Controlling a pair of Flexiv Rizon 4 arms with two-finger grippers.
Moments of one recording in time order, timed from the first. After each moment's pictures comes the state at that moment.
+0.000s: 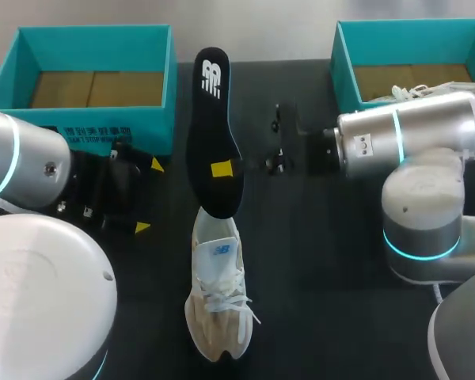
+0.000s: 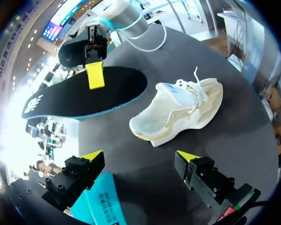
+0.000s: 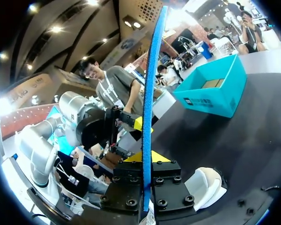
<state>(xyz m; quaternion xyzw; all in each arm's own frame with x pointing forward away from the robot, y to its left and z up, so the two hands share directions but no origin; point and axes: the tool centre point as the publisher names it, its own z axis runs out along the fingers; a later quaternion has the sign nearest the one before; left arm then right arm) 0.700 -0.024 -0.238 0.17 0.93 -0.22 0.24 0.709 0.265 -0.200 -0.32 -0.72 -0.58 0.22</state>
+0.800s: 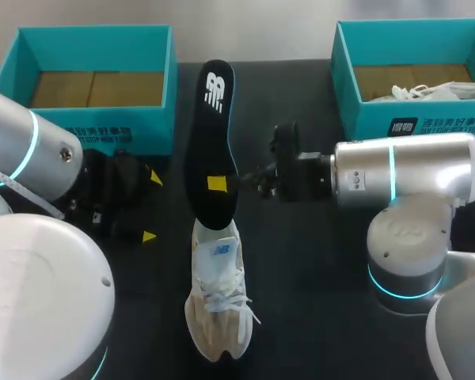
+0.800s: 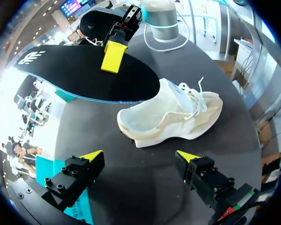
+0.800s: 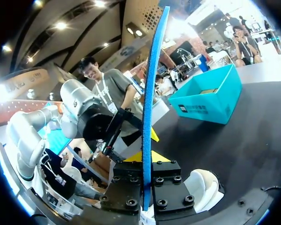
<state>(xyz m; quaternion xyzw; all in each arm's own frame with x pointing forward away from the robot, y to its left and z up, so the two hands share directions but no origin) 0.696 -0.022 -0.273 0.07 0.95 -0.25 0.15 0.706 0.274 -0.221 -0.32 -0.71 -0.61 0.16</state>
